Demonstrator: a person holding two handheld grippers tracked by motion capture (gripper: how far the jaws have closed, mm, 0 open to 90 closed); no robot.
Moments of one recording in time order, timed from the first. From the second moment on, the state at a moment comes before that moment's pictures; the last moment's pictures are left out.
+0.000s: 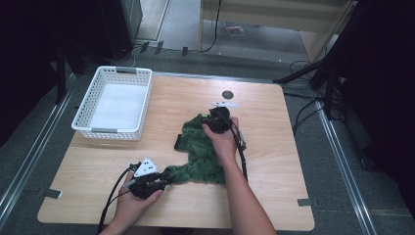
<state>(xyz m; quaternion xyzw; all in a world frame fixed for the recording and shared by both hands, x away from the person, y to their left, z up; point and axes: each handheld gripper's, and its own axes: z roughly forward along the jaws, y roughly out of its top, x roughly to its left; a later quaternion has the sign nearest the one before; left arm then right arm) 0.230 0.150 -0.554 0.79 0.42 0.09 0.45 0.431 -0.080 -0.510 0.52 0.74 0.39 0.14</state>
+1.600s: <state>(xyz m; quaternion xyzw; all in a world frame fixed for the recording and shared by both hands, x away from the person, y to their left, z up) 0.364 0.118 -0.538 0.77 0.51 0.15 0.36 0.375 -0.151 -0.536 0.52 0.77 0.35 0.13</state>
